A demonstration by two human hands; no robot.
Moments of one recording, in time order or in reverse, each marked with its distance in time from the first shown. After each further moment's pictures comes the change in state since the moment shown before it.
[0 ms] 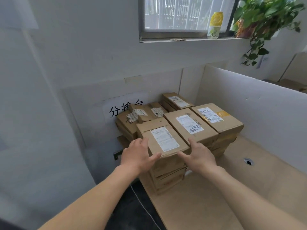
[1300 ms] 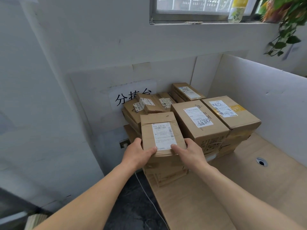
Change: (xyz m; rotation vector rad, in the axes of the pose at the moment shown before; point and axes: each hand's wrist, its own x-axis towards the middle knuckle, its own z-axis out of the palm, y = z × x) left_hand 0.004 -0.025 0.044 -0.581 -0.054 -0.328; right_hand 0.012 -0.009 0.045 0.526 -0.156 0.012
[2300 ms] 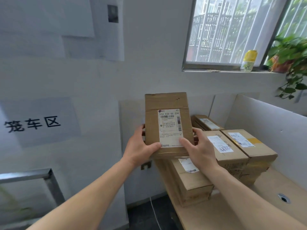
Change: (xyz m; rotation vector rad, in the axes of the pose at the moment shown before) left_hand -0.100 0.014 -0.168 -0.305 0.259 0.395; right_hand -0.087 -0.150 0.020 0.150 0.193 -0.505
